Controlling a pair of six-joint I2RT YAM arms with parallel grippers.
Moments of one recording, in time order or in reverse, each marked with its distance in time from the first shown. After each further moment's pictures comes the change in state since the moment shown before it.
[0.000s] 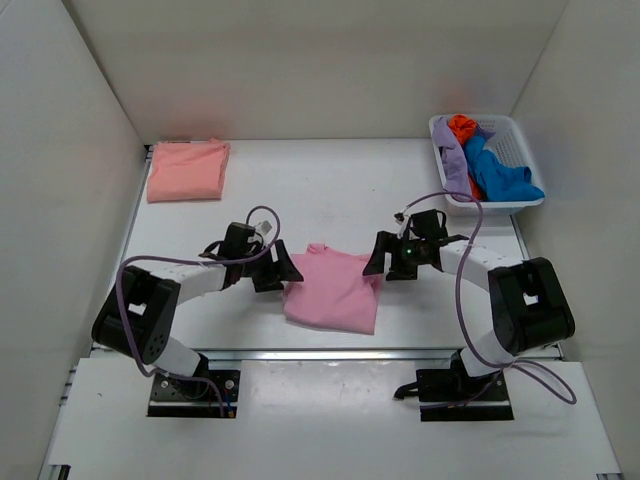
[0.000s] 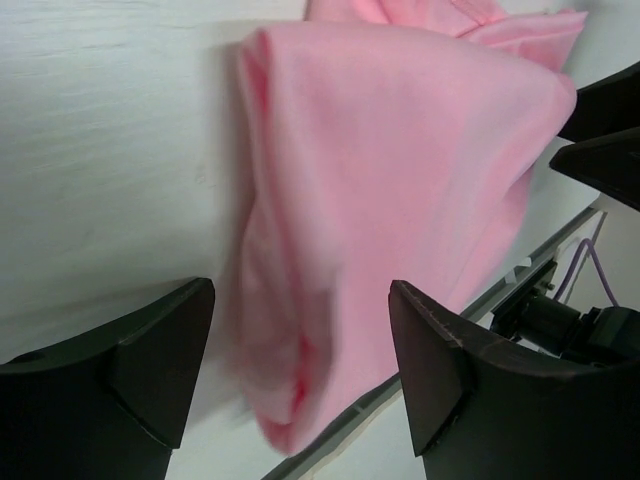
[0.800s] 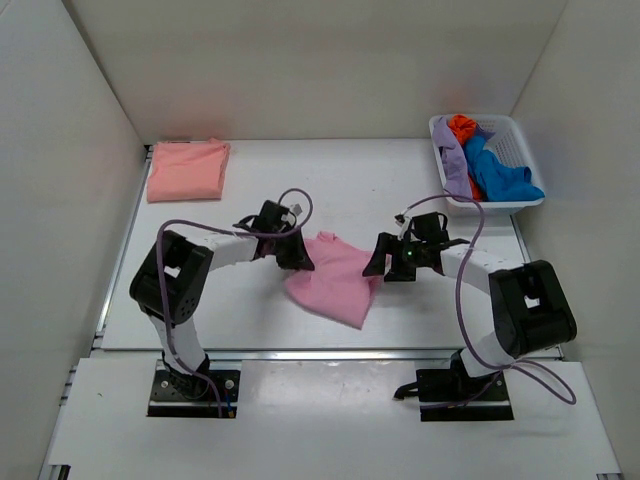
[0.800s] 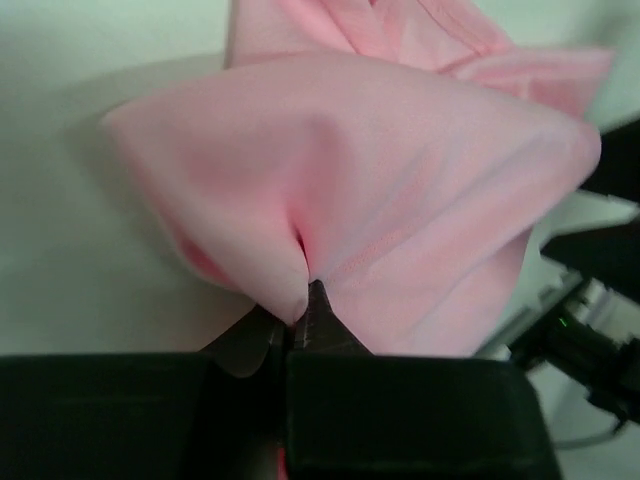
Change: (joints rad) left arm -0.143 0.300 0.311 -0.063 -0.045 0.017; right arm 0.007 -0.003 -0.031 0.075 -0.036 0.024
